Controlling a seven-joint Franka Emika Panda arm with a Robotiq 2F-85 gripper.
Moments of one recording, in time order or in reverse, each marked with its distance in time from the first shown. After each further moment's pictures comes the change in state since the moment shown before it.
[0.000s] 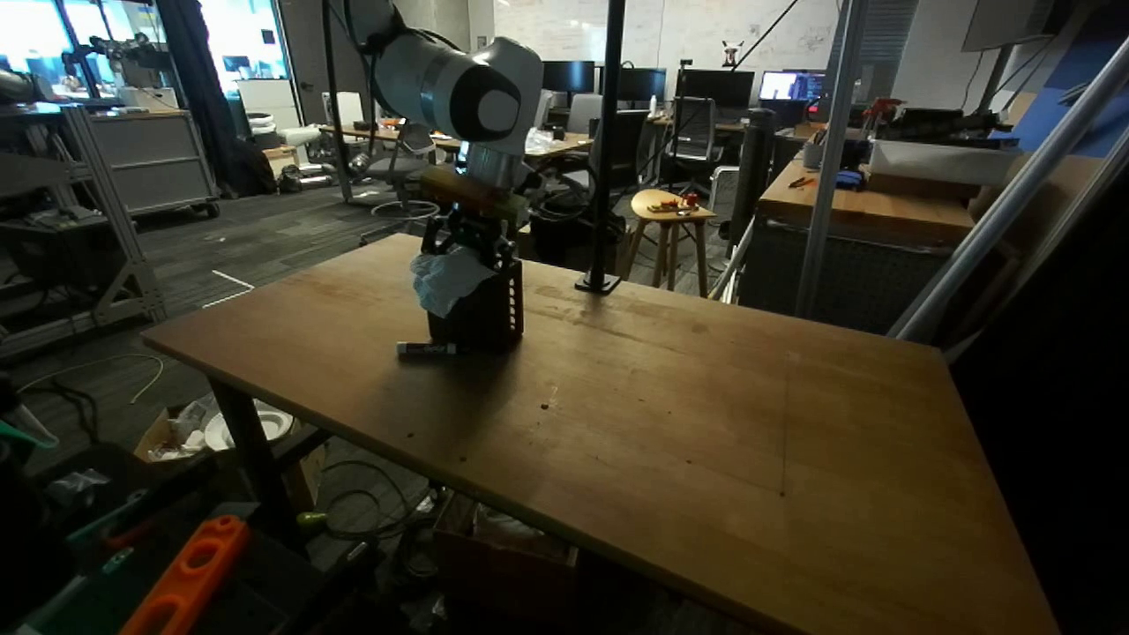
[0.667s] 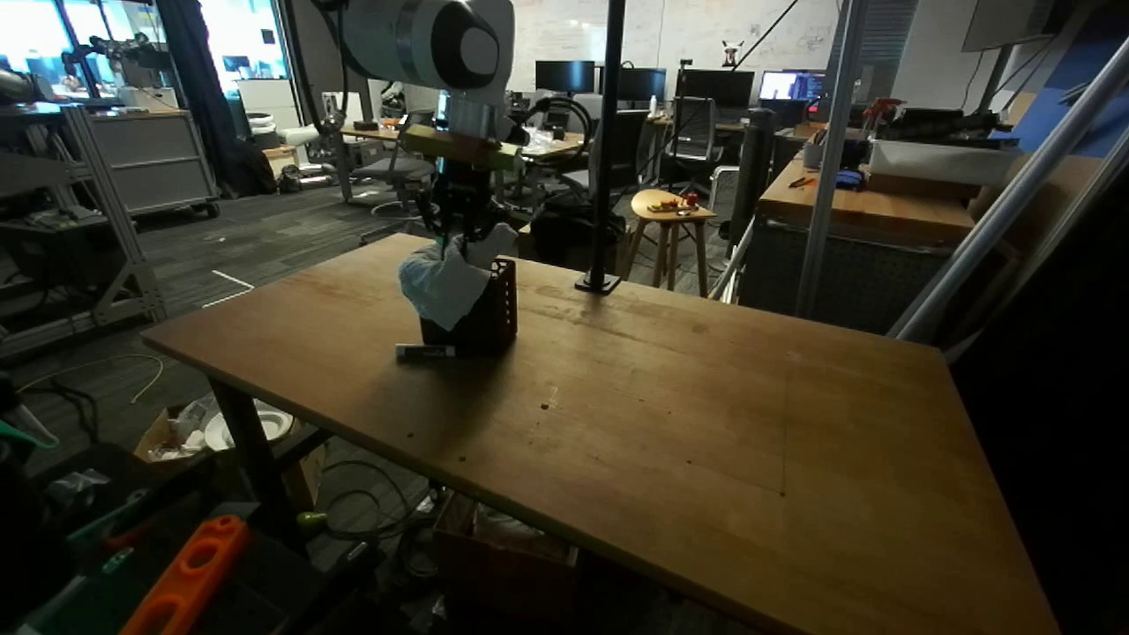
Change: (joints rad) arm 0.036 -0.124 0.000 -0.030 -0.138 -0.086 -0.003
